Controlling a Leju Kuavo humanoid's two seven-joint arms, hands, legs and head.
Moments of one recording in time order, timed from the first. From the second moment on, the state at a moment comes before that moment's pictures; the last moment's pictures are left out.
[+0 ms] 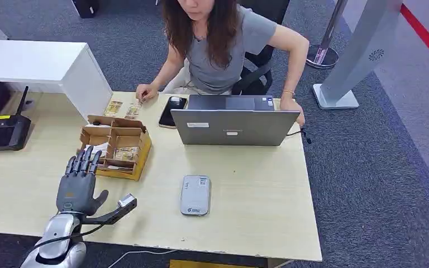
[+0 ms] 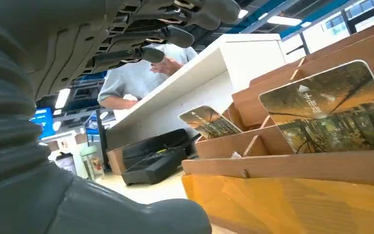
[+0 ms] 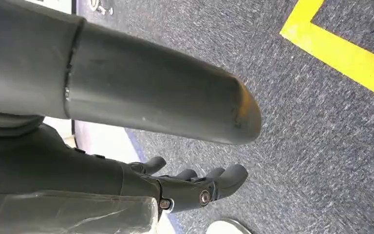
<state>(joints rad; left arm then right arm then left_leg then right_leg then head) -0.07 0.28 -0.22 -1.35 -1.31 0.31 0.12 -0.05 0.10 -0.73 -0.21 1.55 -0.26 0.18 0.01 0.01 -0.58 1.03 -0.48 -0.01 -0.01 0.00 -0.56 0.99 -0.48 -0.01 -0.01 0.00</state>
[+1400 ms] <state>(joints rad) -0.15 0.33 -0.23 -1.25 -1.34 0.36 0.03 -0.06 0.10 -0.71 -0.21 1.57 -0.23 0.18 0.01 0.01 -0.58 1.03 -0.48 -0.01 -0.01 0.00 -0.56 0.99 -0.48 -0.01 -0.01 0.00</state>
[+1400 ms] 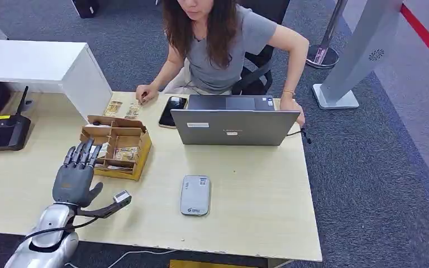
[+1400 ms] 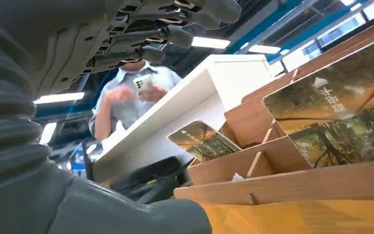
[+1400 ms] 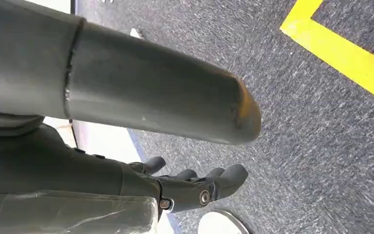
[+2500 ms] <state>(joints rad) -0.21 0.32 -0.26 -1.17 -1.22 0.39 -0.05 -0.08 0.10 -0.66 -0.21 1.57 -0.22 0.18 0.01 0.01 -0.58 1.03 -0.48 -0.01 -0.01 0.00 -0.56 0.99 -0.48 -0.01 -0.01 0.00</state>
